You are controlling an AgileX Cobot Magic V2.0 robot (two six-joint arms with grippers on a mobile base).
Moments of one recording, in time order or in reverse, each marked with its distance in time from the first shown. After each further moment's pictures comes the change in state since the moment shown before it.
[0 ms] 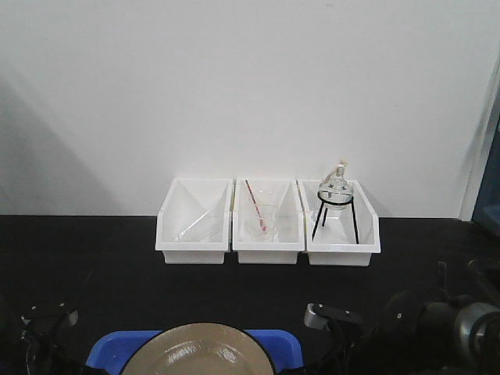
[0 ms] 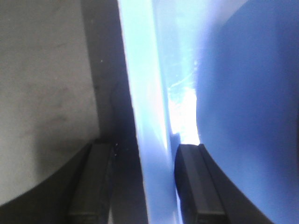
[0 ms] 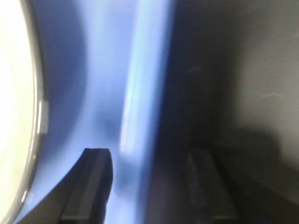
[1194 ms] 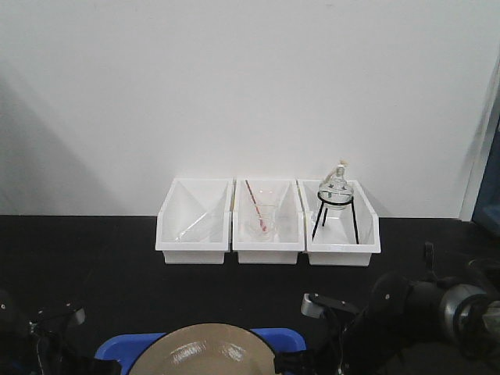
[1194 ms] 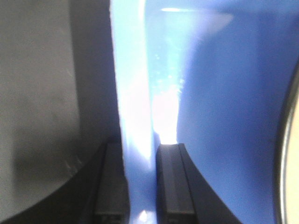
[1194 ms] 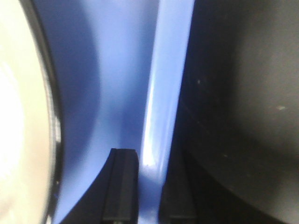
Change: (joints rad) left arm -0.026 0.019 -0.033 -0.127 0.090 -0.010; right arm -0.007 0.048 -0.144 -0.103 0.150 0.163
